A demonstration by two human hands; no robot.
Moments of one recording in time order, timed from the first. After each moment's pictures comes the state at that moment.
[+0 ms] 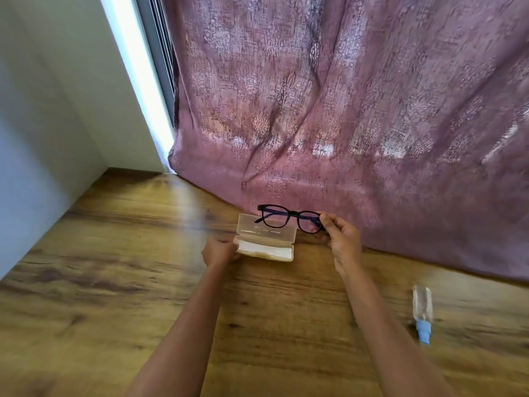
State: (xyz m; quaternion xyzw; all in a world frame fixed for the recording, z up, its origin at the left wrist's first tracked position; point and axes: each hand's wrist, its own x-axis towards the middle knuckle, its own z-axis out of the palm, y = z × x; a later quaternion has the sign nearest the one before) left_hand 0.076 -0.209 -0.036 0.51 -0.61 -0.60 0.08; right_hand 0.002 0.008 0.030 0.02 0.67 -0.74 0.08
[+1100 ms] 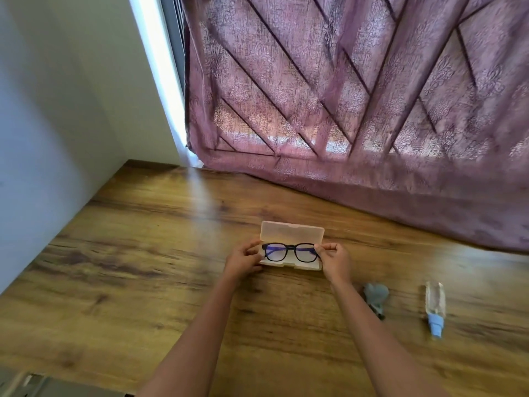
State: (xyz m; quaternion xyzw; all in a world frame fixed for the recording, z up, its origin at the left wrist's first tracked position) left_hand 0.112 -0.188 -0.050 0.34 -0.62 -0.71 -0.02; right_hand 0.038 -0.004 -0.024 0.09 0.84 -0.53 0.09
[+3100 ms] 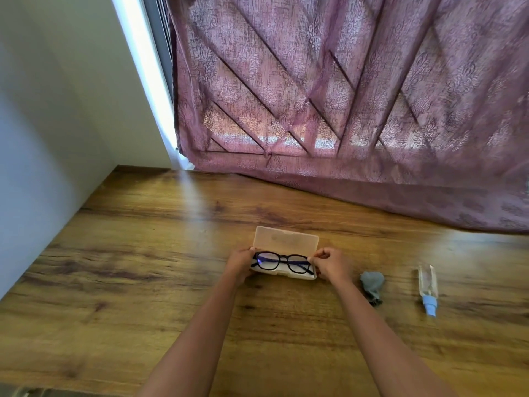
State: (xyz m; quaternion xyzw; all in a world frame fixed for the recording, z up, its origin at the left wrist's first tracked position) left_hand 0.114 -0.176 -0.036 0.42 -0.59 -0.68 -0.04; right_hand 0.061 0.004 -0.010 0.07 0.88 -0.42 0.19
